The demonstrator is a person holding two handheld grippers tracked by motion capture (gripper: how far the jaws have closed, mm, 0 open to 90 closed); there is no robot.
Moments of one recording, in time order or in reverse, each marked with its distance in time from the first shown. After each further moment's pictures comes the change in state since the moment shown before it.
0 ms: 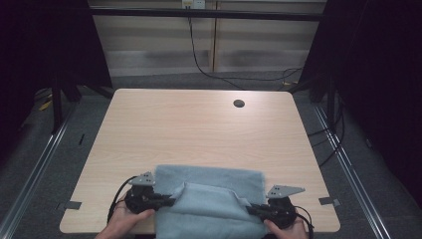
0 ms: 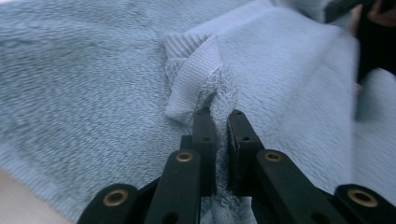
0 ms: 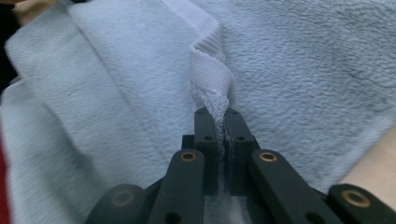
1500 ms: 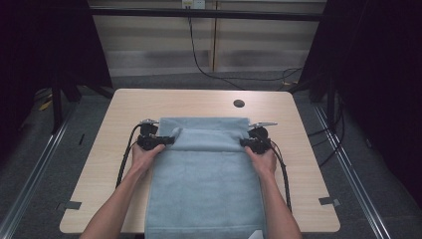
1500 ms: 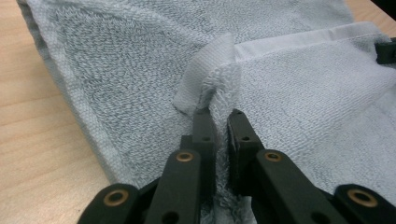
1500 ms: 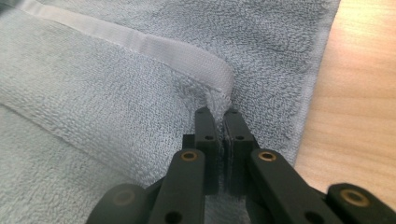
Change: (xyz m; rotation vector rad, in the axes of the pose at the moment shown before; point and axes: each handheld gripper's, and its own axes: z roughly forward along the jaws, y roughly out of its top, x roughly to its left) left arm 0.147 0.094 0.039 -0.150 0.267 -0.223; right arm -0.120 0.137 0.098 -0.077 -0.322 0.161
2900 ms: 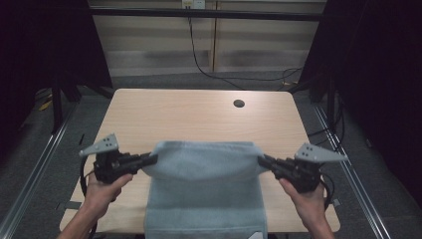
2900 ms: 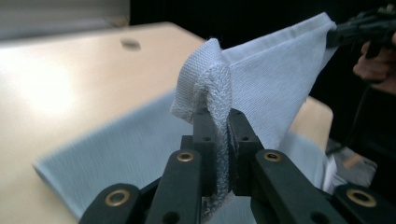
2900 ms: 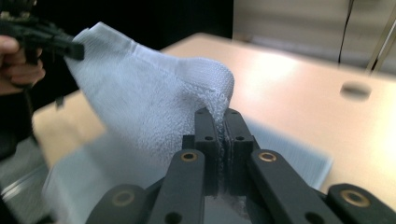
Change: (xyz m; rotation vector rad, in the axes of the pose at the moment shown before) left arm -0.103 -0.047 -0.173 -0.194 -0.253 0.217; right arm 0.059 -0.044 -0.221 -0.321 0.289 -0.201
